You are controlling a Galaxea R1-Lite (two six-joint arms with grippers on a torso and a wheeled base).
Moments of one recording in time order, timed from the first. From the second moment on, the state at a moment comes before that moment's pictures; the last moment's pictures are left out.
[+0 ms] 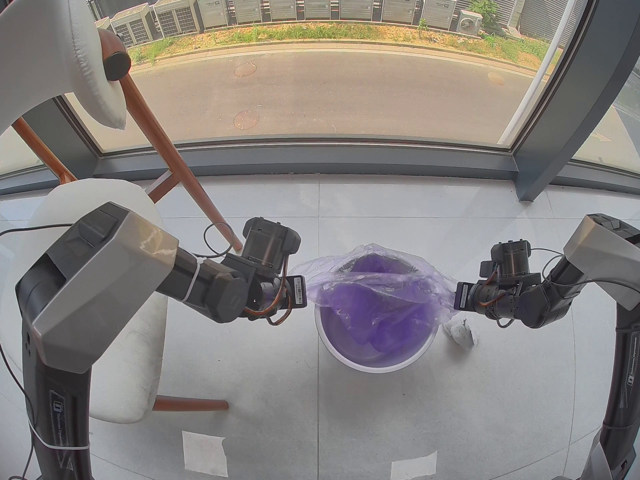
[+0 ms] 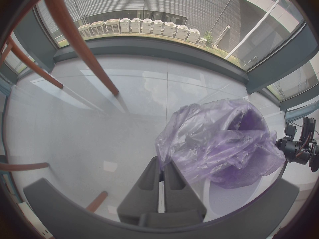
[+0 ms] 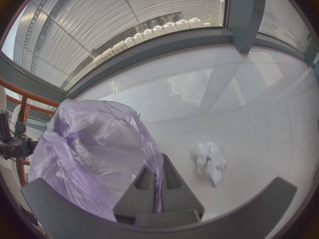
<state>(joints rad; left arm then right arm) -0.51 2.31 -1.41 -0.17 0.22 -0.42 0.16 2.31 -1.04 -0.60 0.14 0.26</state>
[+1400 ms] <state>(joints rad) -0.58 2.11 -1.01 -0.48 0.25 -0.54 0.14 1.94 -0.76 -0.73 0.35 0.41</state>
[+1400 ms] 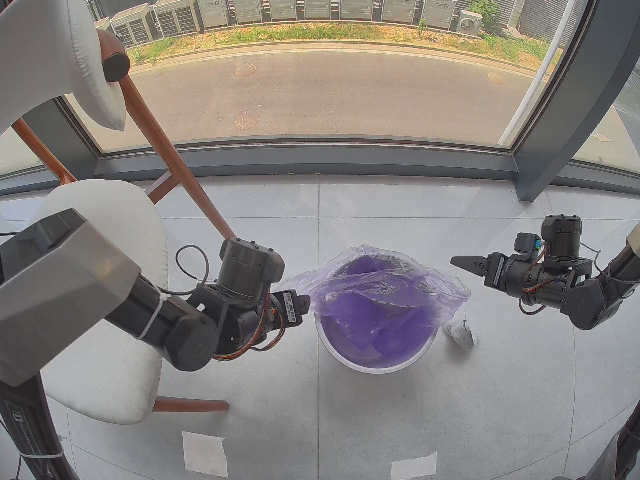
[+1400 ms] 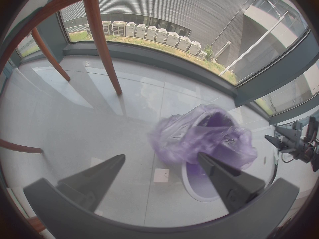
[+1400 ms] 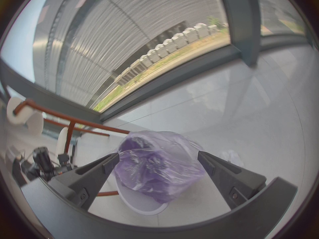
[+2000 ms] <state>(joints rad) -0.59 1.77 -0.65 -0.89 0.10 -0.47 0.16 2.17 -0.82 -1.04 0.59 -0.12</state>
